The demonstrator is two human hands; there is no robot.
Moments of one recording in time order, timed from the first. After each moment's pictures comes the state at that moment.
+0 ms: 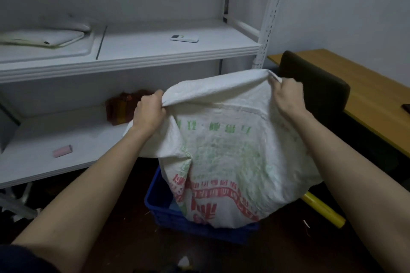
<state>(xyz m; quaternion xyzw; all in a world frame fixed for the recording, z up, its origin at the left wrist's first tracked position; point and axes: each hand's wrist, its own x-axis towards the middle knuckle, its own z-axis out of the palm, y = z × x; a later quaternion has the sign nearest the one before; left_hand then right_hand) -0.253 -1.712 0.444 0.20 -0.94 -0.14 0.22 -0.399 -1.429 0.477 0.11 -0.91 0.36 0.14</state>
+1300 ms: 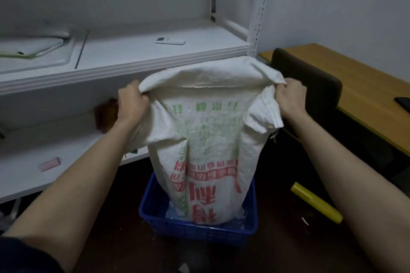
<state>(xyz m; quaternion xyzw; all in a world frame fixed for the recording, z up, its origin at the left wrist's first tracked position) -0.305 -1.731 0.469 0.23 -0.90 -0.20 0.30 -0.420 -1.410 0.487 0.04 -0.91 0.37 0.18</state>
